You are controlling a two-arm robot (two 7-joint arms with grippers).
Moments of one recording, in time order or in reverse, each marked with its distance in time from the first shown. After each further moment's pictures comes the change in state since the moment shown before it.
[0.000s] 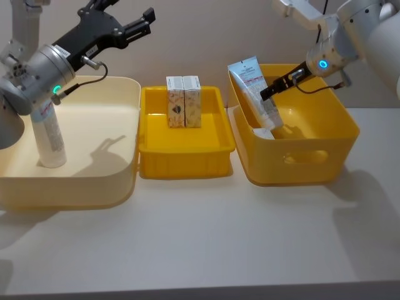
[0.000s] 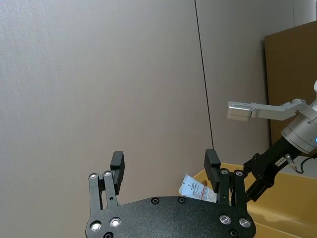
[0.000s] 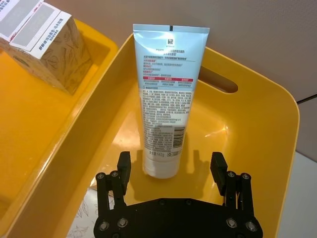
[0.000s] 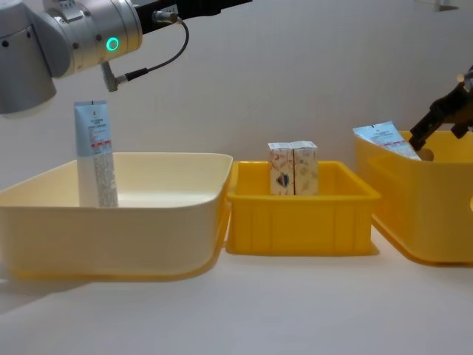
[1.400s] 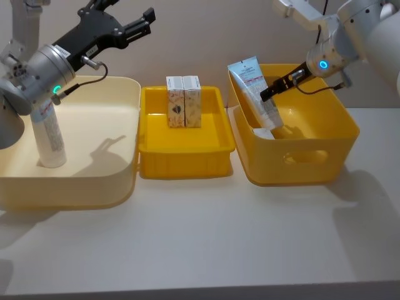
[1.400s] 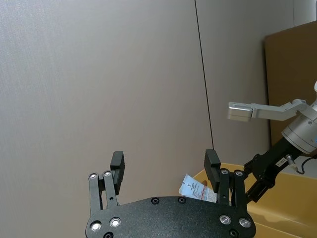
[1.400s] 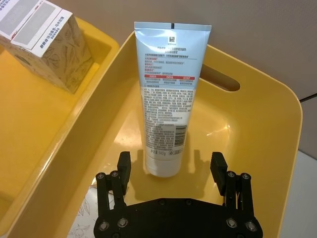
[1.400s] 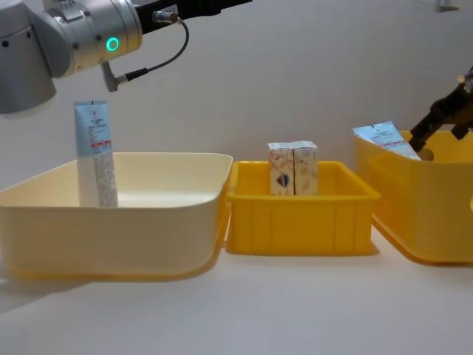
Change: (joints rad) left arm 0.000 0.000 0.000 0.000 0.000 0.000 0.000; right arm 0.028 -0.012 -0.012 0.060 0.013 -0.024 0.001
